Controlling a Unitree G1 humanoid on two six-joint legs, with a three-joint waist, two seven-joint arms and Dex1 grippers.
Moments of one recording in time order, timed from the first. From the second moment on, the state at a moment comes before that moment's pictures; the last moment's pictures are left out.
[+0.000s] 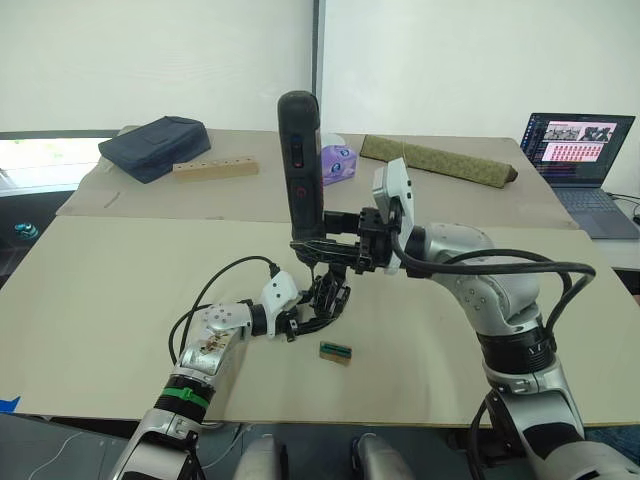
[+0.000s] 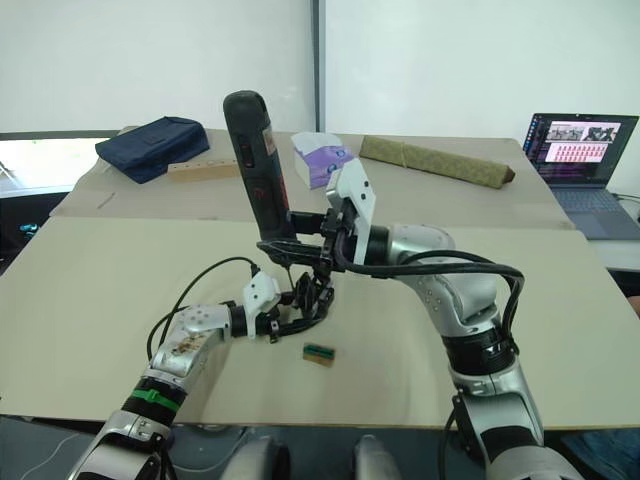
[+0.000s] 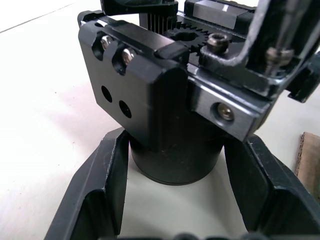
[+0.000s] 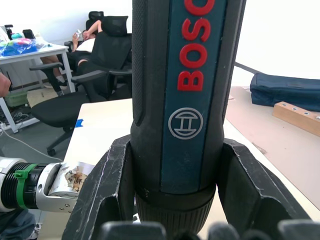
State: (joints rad) left arm -0.40 0.32 -0.20 0.30 -0.13 0.06 -0.99; right arm -0.72 -0.38 0.13 -0.23 0.61 0.66 0.86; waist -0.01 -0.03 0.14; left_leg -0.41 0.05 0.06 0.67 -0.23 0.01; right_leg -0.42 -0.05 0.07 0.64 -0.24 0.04
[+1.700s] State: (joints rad) left arm -0.38 0.33 -0.20 0.30 -0.13 0.07 -0.98; right arm -0.59 -0.34 0.21 -0.24 0.50 0.43 0.89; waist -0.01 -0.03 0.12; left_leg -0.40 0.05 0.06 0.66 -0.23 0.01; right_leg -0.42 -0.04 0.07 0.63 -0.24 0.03
